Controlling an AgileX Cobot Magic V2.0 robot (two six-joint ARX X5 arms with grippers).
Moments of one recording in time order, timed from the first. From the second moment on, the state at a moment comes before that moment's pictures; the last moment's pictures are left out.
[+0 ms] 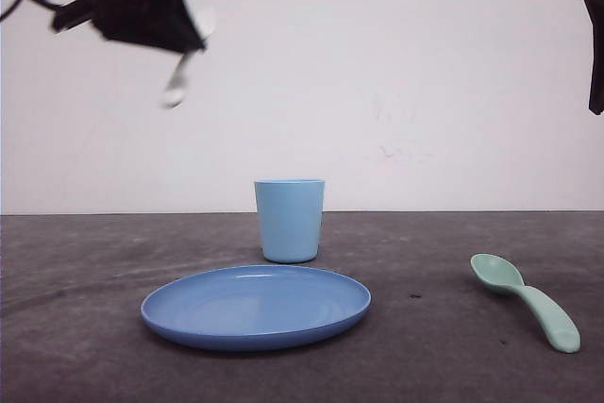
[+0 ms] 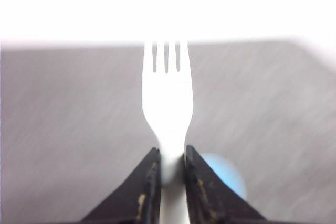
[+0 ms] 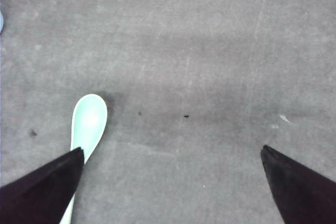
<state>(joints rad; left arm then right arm) -0.47 1.33 0.95 0.15 0.03 -0.19 0.09 0.98 0.84 -0.72 -0.10 0.10</state>
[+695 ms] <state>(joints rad) -0.54 1.79 0.95 0.83 0.03 -0.19 0.09 0.98 0.84 -0.72 -0.10 0.10</state>
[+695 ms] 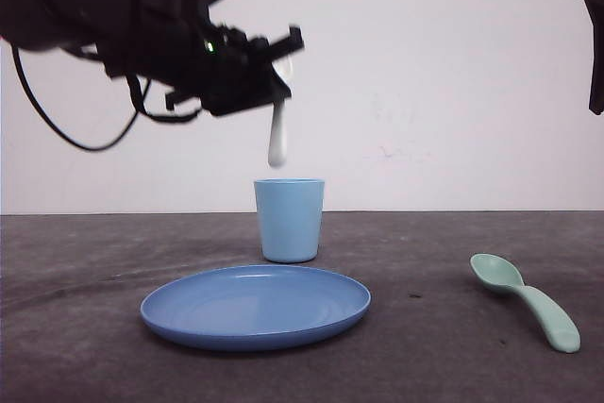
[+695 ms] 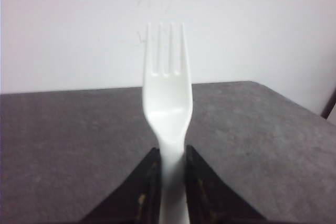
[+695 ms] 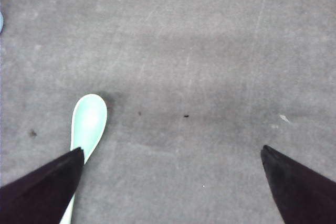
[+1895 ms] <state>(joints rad) -0.55 1.91 0.95 0.90 0.03 -0.18 0.09 0.98 0.84 -0.73 -0.10 0.10</state>
